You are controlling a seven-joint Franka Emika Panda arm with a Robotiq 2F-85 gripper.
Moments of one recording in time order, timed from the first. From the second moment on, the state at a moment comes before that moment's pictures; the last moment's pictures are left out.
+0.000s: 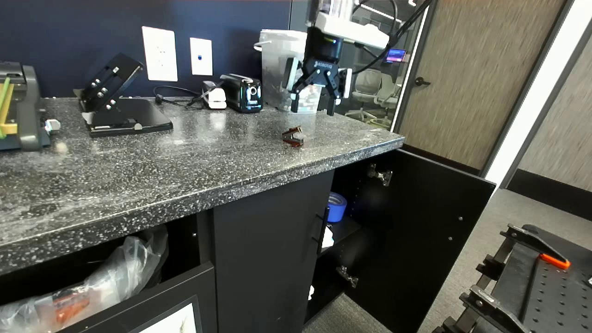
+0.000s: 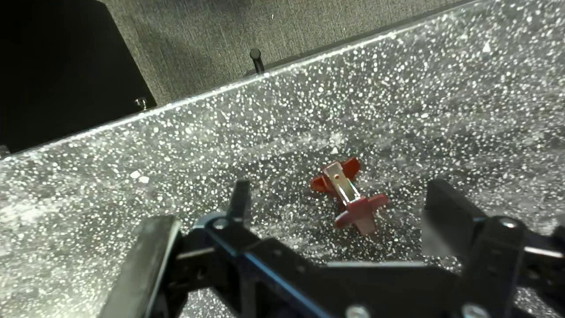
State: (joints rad) arm 0.11 0.85 0.05 -1.11 0.01 1.95 0.37
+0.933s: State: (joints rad) arm 0.16 1.22 0.05 -0.58 0.02 1.74 0.44
